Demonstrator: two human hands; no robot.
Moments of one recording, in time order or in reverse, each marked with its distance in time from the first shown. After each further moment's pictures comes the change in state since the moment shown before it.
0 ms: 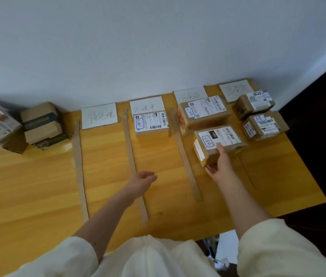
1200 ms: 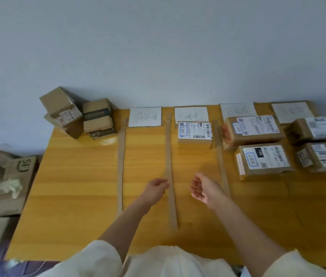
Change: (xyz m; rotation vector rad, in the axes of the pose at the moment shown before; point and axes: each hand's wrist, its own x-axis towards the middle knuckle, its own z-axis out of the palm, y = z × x) left_hand -0.016 -0.039 -0.040 -0.217 0.203 -0.037; right_hand -0.051 0.090 0.089 -0.603 -0.252 0.163
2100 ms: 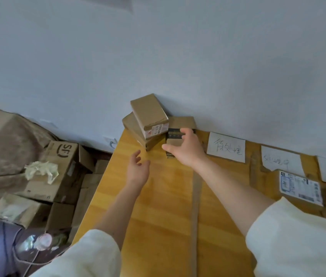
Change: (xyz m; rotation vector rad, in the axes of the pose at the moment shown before) left_hand 0.084 -0.043 -0.330 -0.429 0.608 0.102; right_hand -0.032 -0.085 0.405 -1.033 -0.080 -0.867
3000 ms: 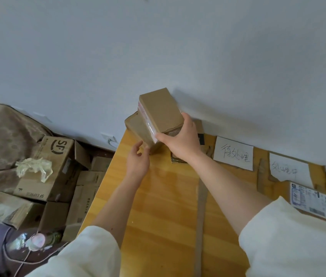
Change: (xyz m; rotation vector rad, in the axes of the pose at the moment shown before) left_hand 0.040 0.031 -0.009 -0.033 -0.033 0.072; right_hand 0.046 -0.037 0.025 0.150 0.113 -0.142
